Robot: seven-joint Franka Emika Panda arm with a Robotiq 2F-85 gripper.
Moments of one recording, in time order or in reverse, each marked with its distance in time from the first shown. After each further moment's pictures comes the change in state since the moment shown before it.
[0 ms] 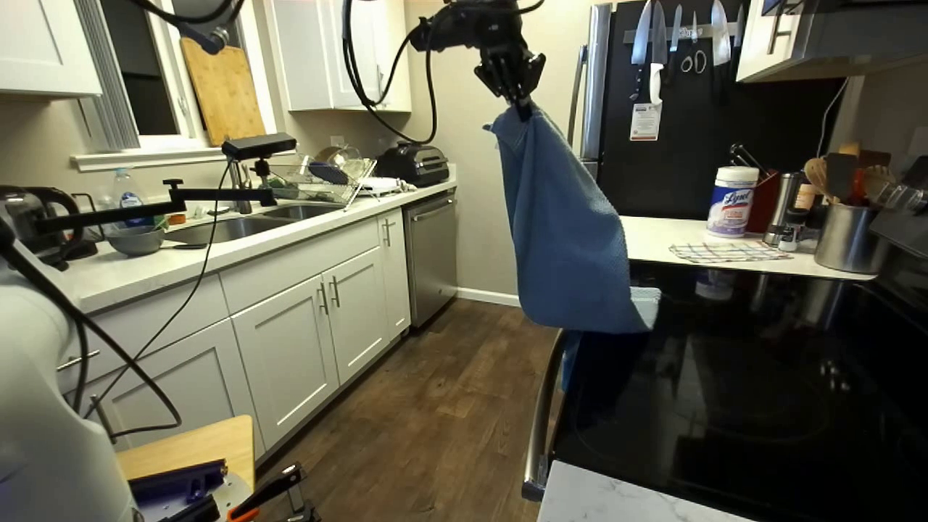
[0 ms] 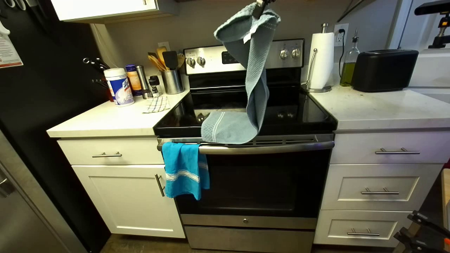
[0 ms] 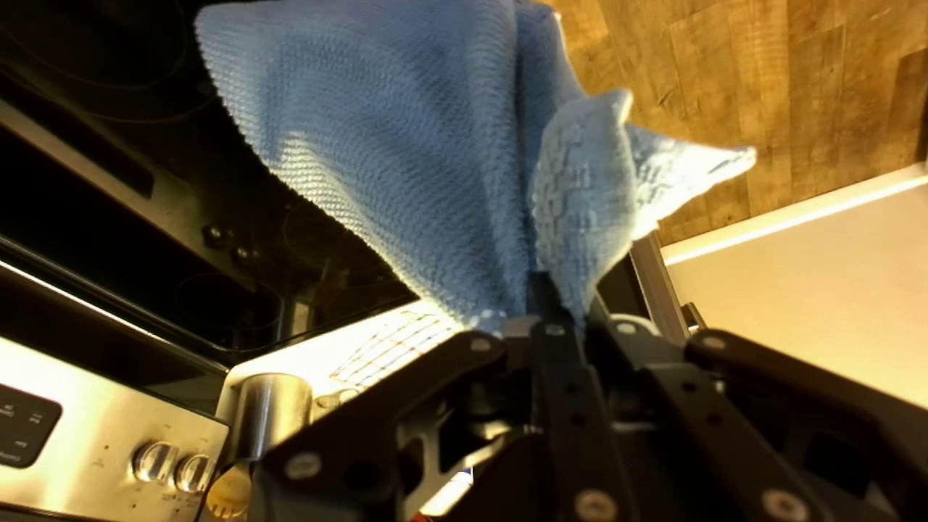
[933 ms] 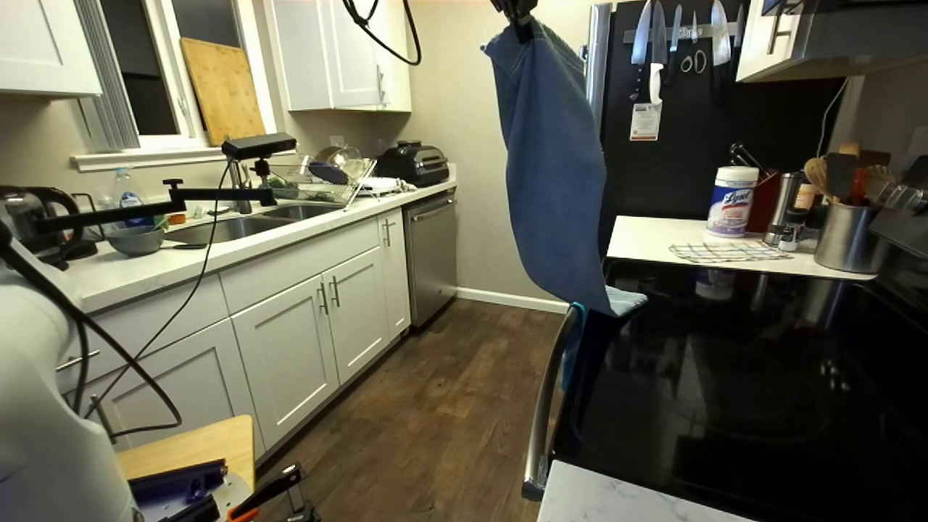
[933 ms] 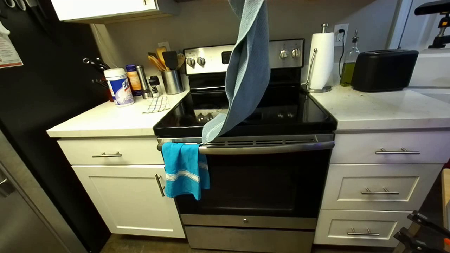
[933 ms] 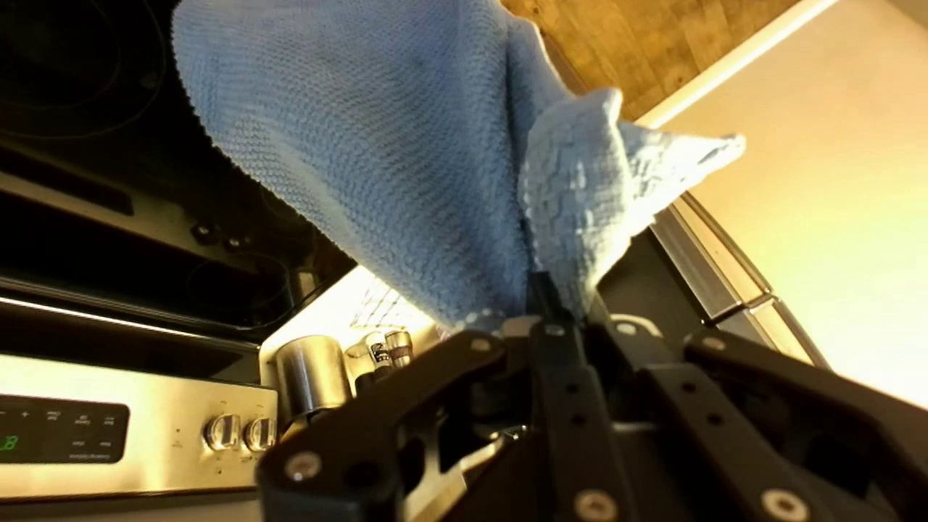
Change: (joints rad) arm -0.011 -0.015 -0.041 0.203 0.149 -0.123 0.199
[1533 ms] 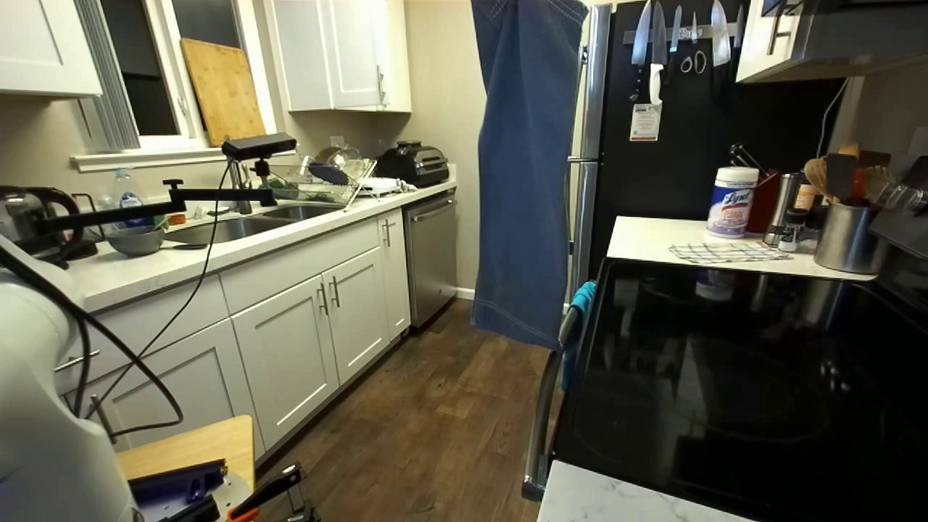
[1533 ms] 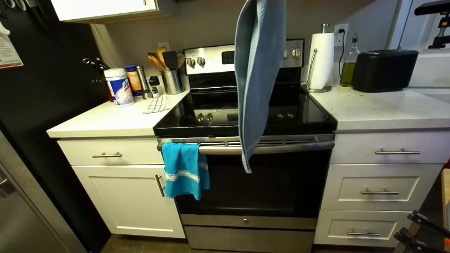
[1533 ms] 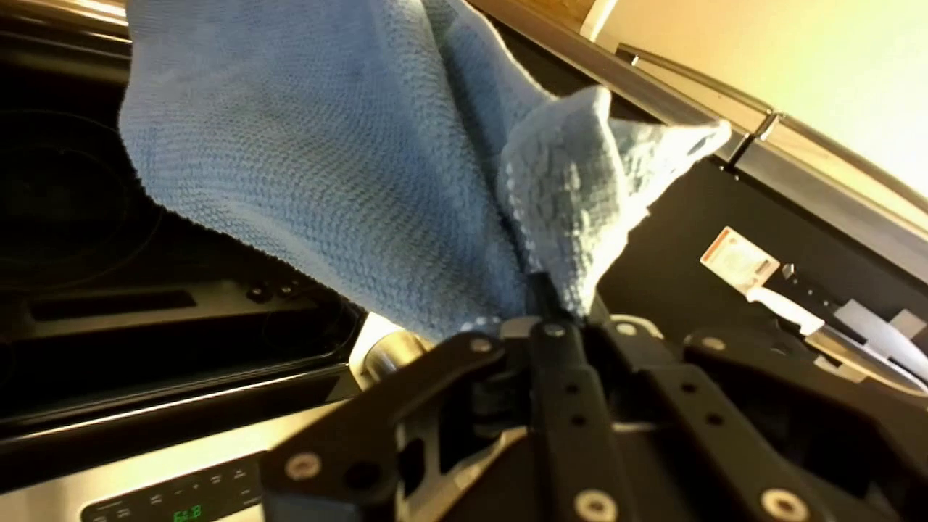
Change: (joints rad) arm -0.030 -0.089 -0.004 0.043 0.054 -0.049 0.427
